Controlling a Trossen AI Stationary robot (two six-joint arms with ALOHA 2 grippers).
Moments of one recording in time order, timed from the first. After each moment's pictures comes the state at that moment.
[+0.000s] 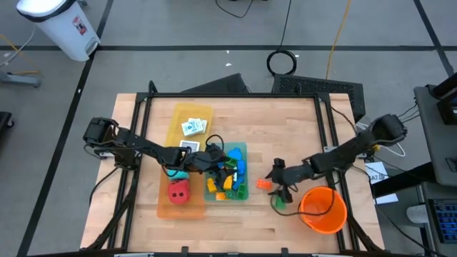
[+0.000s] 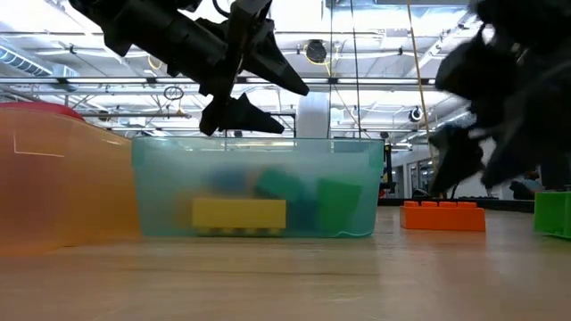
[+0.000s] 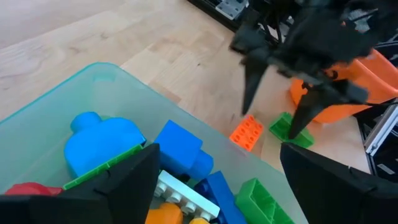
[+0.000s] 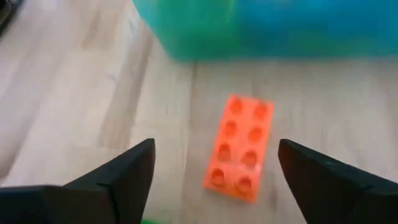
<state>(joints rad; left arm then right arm) -0.18 1.63 0.83 0.34 -0.27 -0.66 0.39 1.32 0.42 0.19 0.11 0.29</state>
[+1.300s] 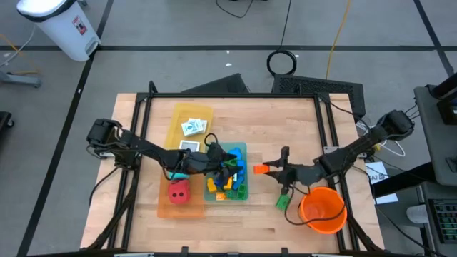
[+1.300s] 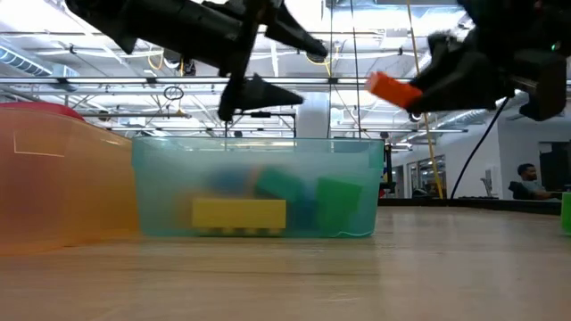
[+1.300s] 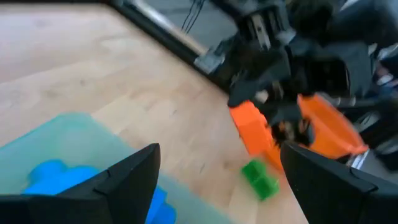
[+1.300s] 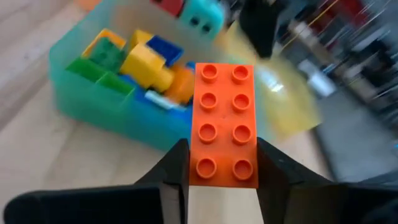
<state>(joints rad) -0.20 1.66 0.83 0.56 -0.36 -0.67 0.46 1.16 0.42 0.27 0.59 -0.30</state>
